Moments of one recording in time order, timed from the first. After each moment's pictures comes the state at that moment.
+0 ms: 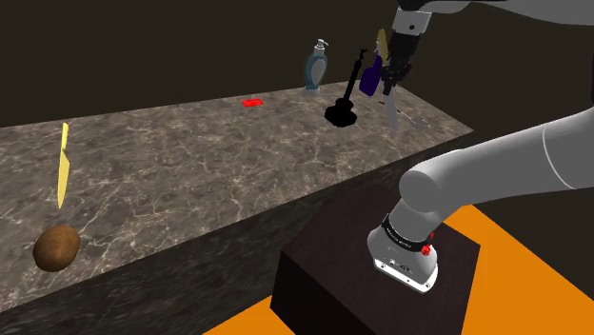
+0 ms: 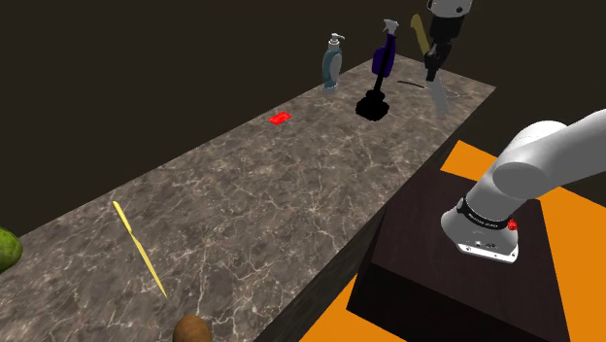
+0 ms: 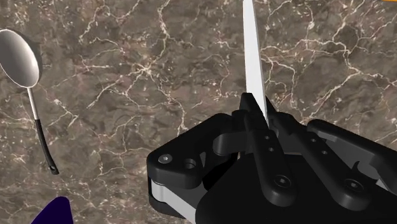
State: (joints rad) arm -0.38 -0.58 -0.25 -2.33 -0.15 1.64 -0.21
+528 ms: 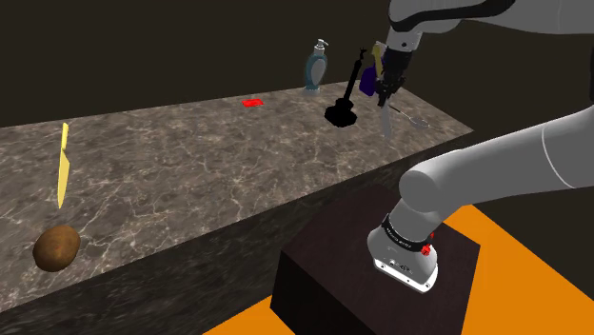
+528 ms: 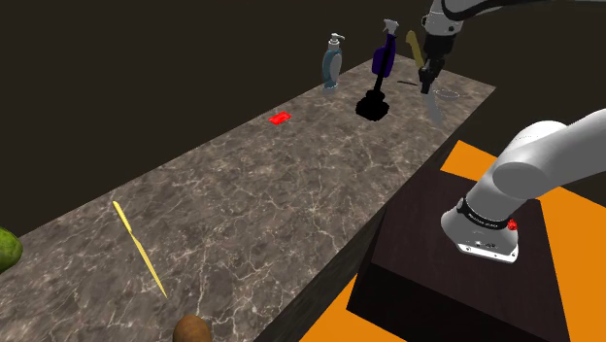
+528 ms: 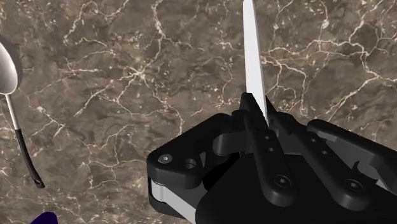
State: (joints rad) arm -0.38 -0.57 -0.26 -2.43 -0.16 1.75 -0.21
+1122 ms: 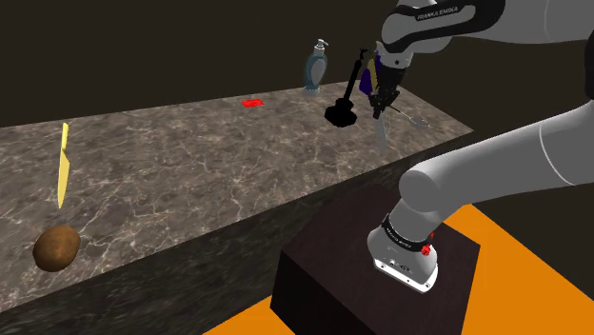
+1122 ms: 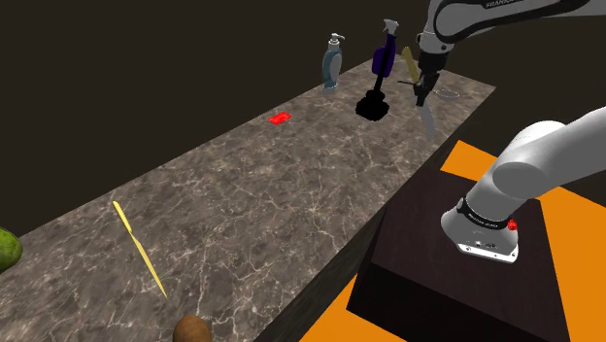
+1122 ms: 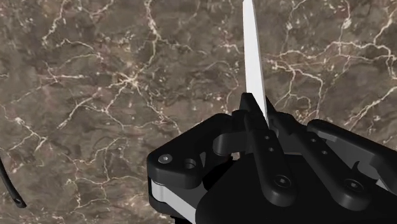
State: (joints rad) arm -0.39 -0.55 -0.27 -2.54 -0.17 1.88 -0.21
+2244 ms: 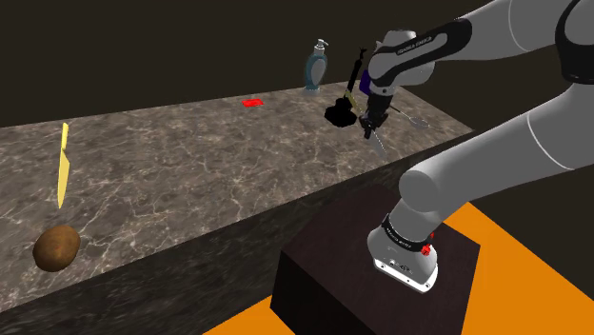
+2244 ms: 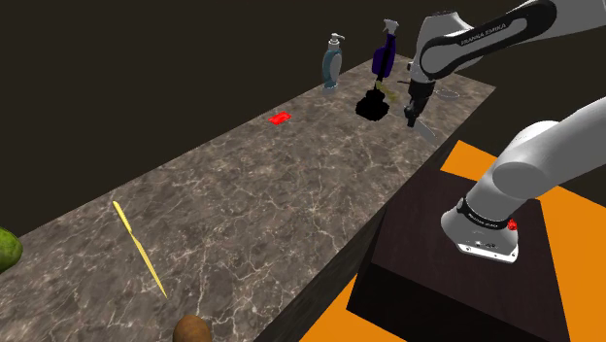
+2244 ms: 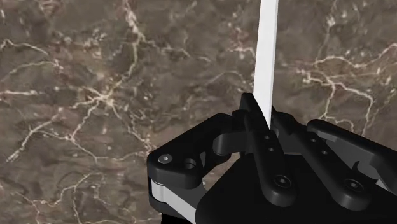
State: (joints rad) arm -0.38 -0.43 -0.31 -2.68 -0.18 2.15 -0.21
